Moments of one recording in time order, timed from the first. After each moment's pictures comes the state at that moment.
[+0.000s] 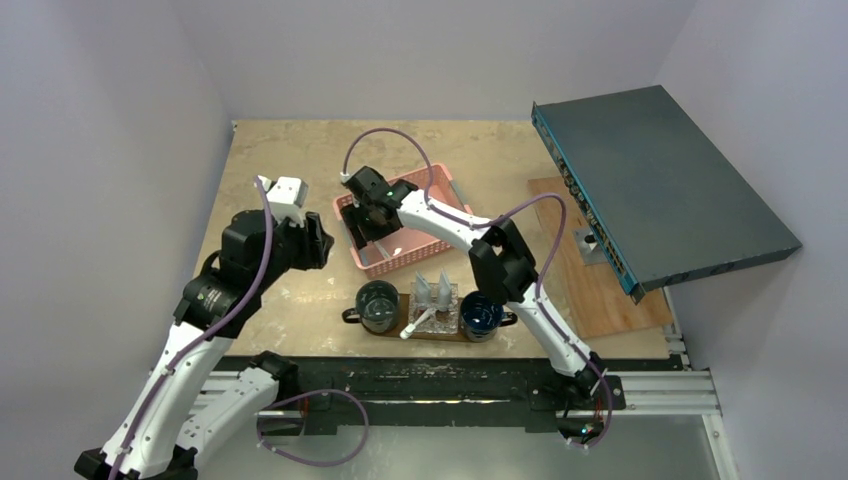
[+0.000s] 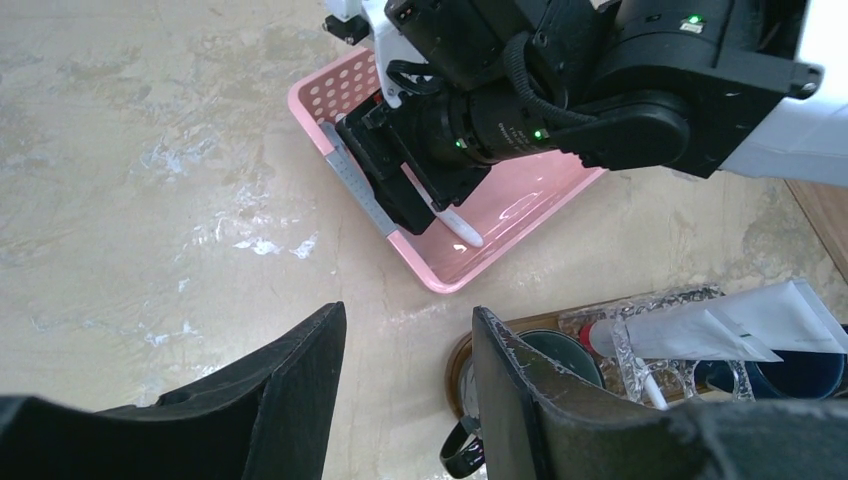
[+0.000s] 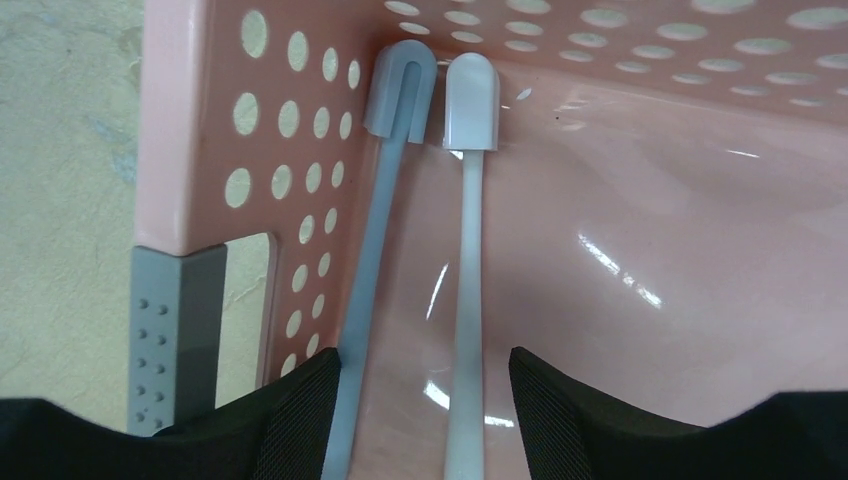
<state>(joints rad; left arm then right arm) -0.41 0.73 0.99 -0.72 -0.08 -0.22 0.87 2.47 2.21 -0.74 0.01 0.30</state>
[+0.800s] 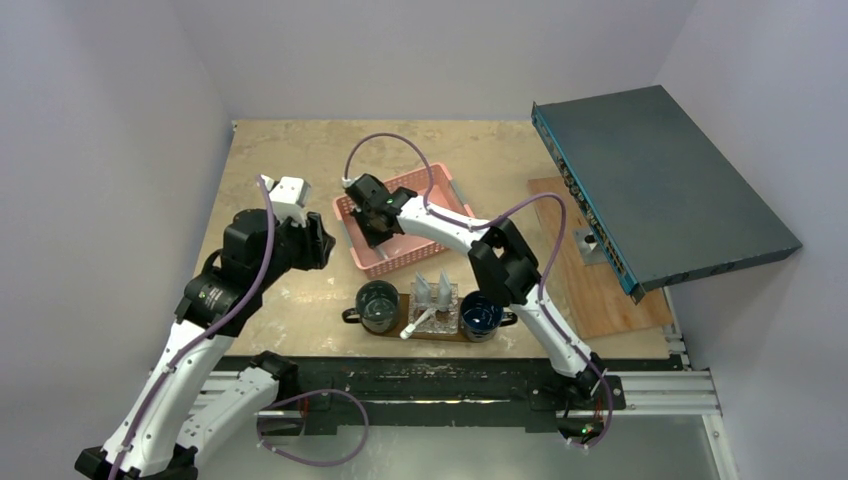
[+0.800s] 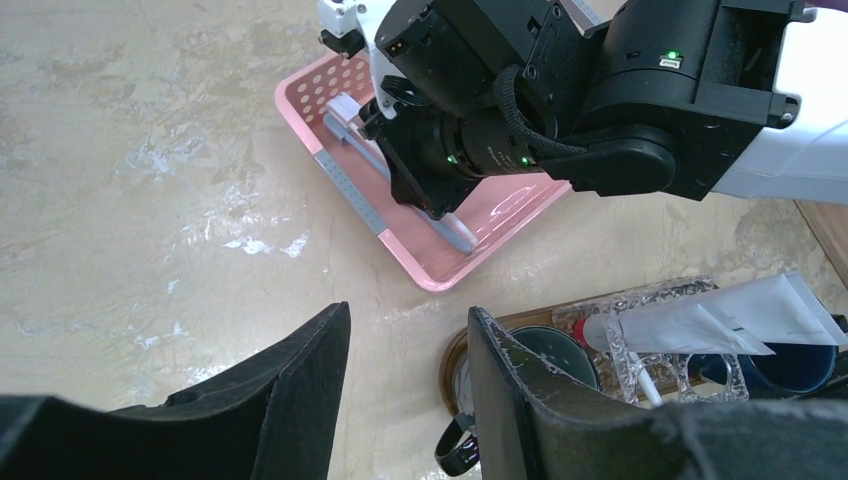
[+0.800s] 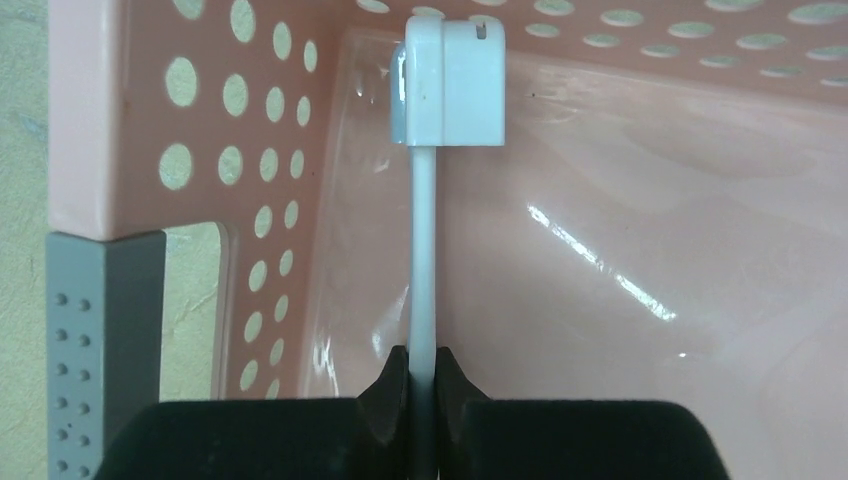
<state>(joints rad) -0.41 0.74 0.99 -0.72 -0.06 -0.22 0.89 2.45 2.12 -0.66 0.10 0.30</state>
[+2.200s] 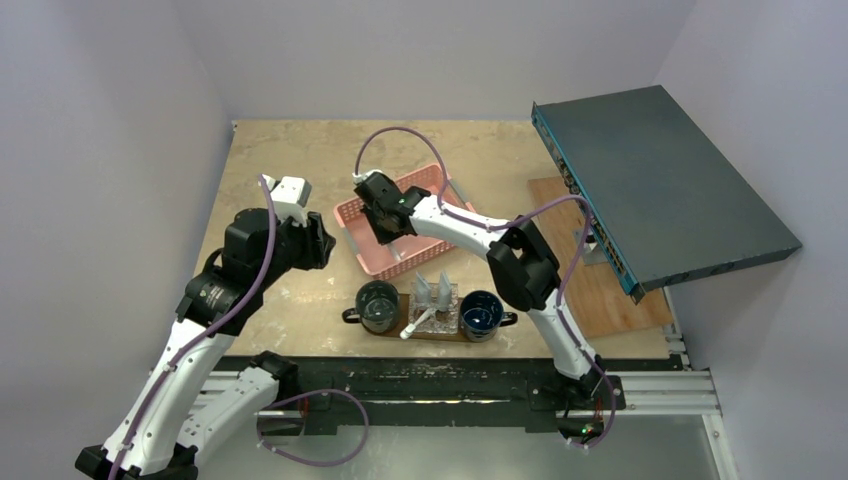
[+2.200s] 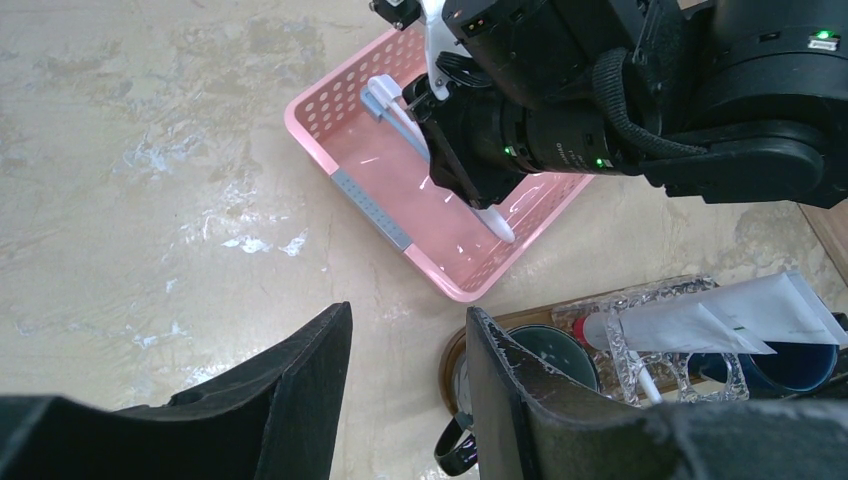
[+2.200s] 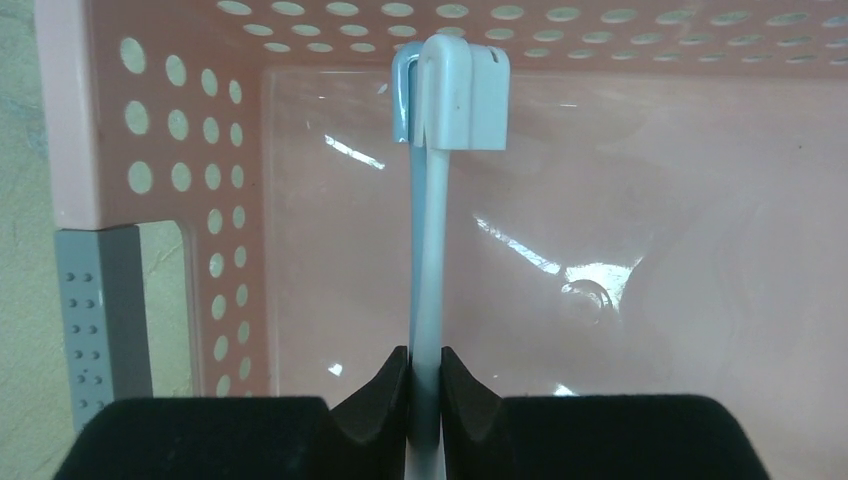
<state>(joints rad) -0.41 0.74 0.99 -0.72 -0.05 -0.22 0.89 2.26 1.92 -0.63 0.19 0.31</state>
